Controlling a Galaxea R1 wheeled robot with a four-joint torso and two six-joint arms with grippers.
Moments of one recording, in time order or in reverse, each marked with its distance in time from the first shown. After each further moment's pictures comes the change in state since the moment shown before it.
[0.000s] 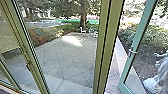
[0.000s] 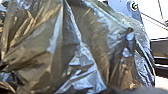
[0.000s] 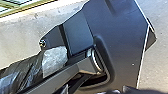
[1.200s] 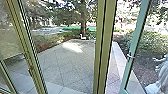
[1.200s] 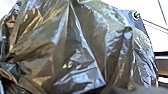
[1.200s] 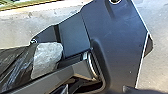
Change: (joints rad) left arm 0.005 0.042 -0.076 0.000 0.008 0.000; right arm -0.058 0.222 -0.339 -0.078 0.023 -0.001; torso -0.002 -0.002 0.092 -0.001
